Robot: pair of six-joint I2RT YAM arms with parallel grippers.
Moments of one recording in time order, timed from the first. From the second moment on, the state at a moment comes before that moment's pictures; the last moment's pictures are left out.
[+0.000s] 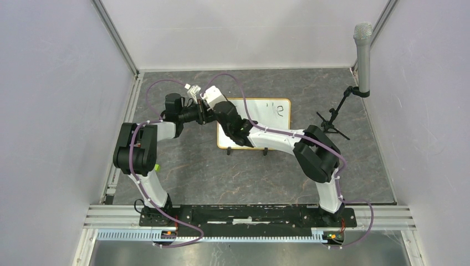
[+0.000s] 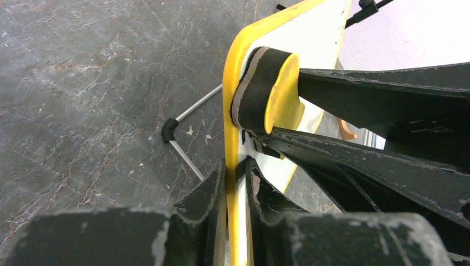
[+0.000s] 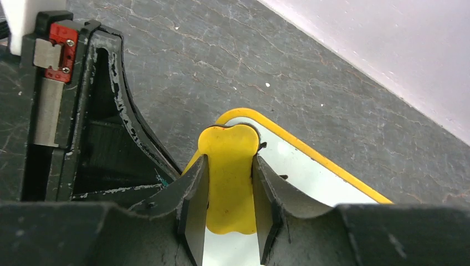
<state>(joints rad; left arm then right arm) -0.11 1.81 0.87 0.54 0.95 -0.42 0.94 2.01 1.45 0.24 0.58 -0.17</state>
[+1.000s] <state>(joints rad) -0.12 1.81 0.87 0.54 0.94 -0.42 0.89 1.94 1.39 0.18 0.62 -0.05</state>
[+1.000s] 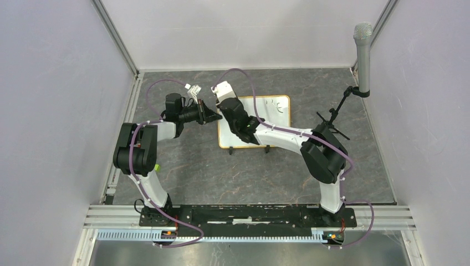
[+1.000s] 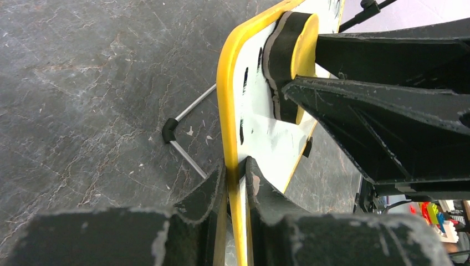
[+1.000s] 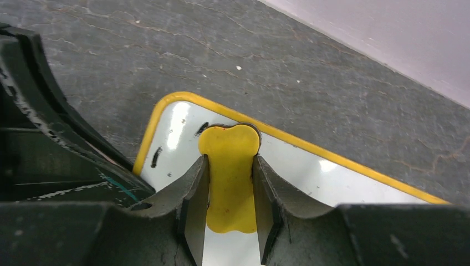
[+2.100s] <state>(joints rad) -0.12 1.81 0.87 0.55 0.92 -0.42 0.90 2.03 1.55 0.10 0.52 -0.24</state>
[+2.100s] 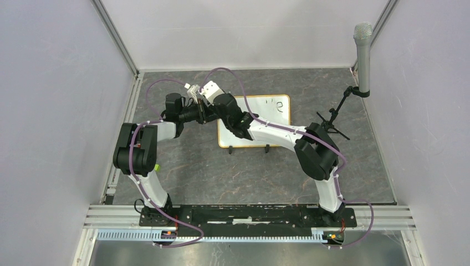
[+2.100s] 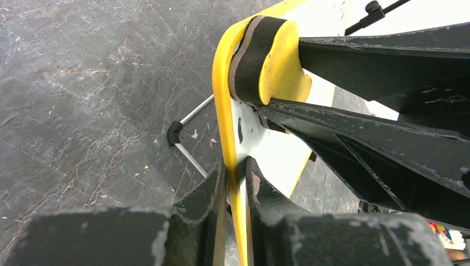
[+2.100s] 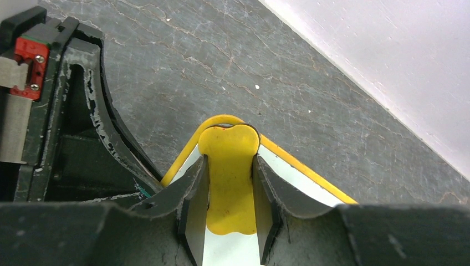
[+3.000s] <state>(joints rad) -0.12 1.81 0.87 0.52 0.94 -0.42 0.90 1.93 1.32 0.24 0.32 -0.35</state>
